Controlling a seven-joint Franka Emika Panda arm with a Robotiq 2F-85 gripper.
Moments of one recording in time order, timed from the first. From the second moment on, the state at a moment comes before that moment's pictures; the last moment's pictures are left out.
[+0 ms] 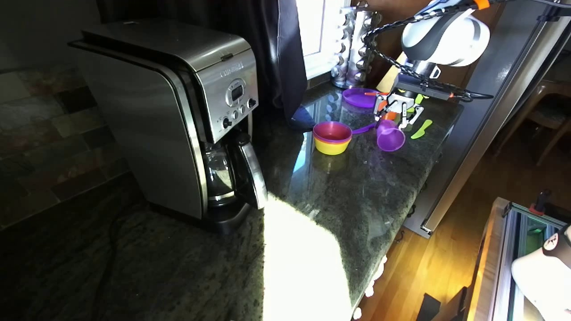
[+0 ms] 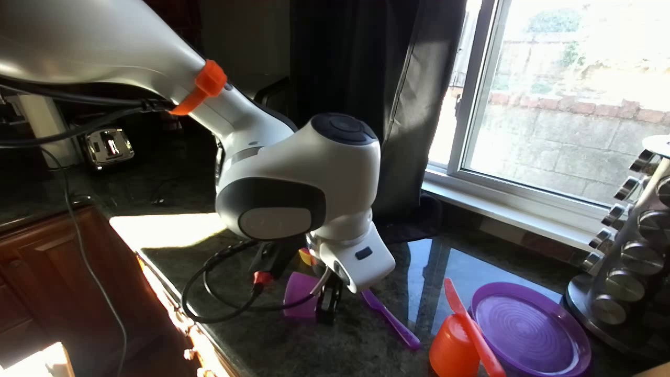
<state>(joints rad) -0.20 0.00 -0.21 -2.45 0.30 2.50 0.39</state>
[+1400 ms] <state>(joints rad) -1.13 -0.15 0.78 -2.75 0.79 3.37 0.24</state>
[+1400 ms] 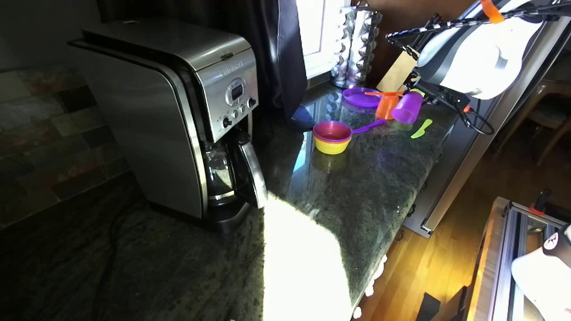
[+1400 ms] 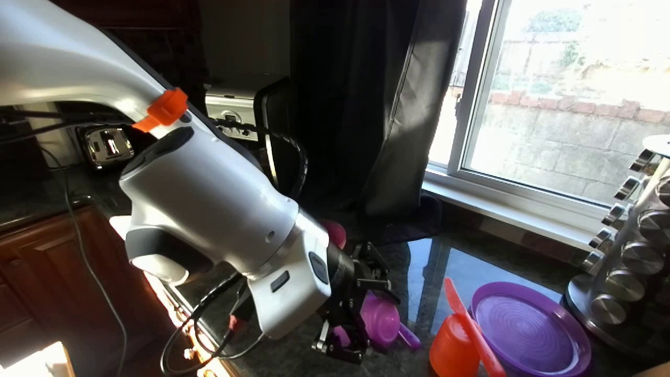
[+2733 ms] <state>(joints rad) -1.38 -0.12 1.54 -2.75 1.53 3.88 -0.25</state>
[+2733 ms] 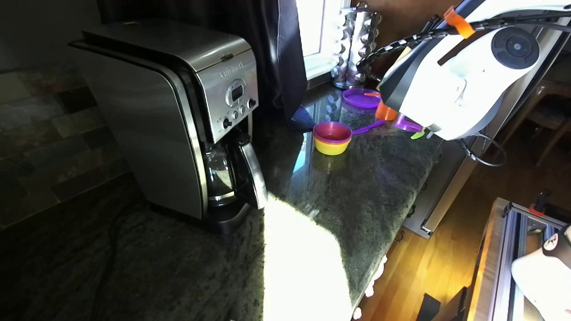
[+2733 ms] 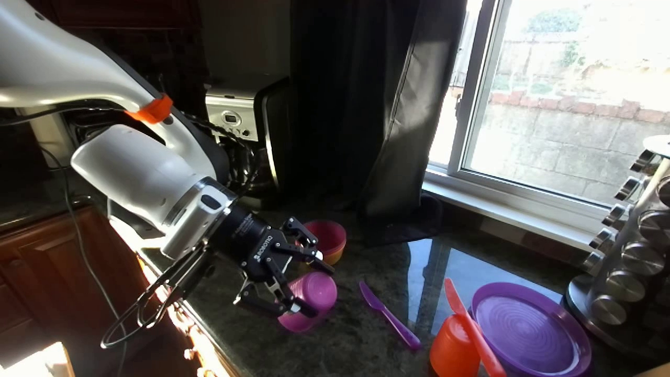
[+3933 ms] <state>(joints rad) -2.02 -0.44 2.12 -2.55 1.74 3.57 -0.37</state>
